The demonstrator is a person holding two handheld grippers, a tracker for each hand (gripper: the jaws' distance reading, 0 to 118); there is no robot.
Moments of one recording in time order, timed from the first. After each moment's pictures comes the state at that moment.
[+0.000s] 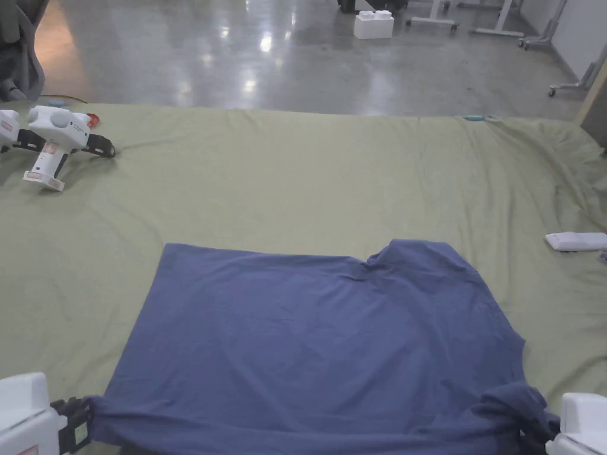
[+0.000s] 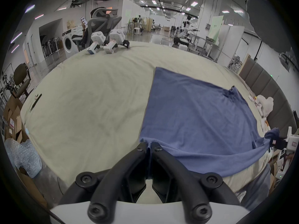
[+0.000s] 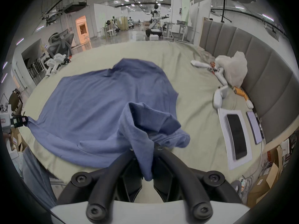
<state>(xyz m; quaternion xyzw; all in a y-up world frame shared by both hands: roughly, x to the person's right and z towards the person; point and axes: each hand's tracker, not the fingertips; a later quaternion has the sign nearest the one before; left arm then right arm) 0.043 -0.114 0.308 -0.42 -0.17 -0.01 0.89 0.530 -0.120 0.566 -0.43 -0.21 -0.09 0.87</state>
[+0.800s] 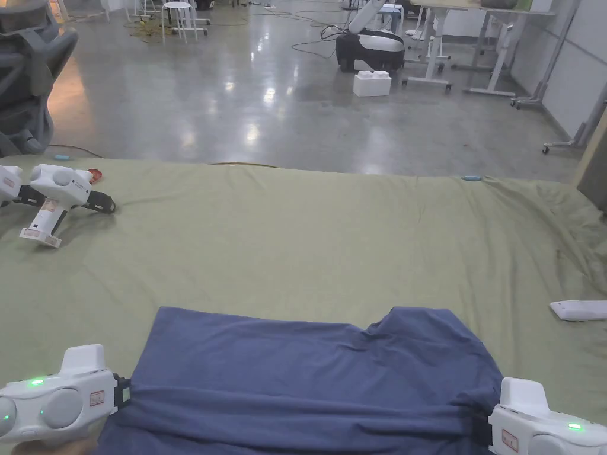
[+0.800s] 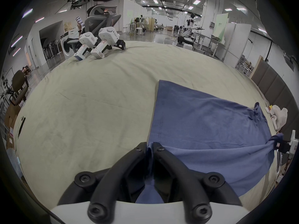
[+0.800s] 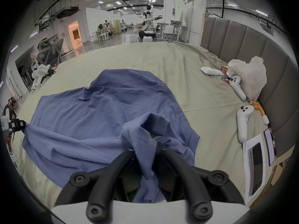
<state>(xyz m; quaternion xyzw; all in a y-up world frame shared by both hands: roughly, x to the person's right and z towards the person) 0.117 -0.160 0.170 -0.43 -0.15 -0.02 0.89 0.596 -0.172 0.429 -0.42 -0.24 -0.10 0.87</state>
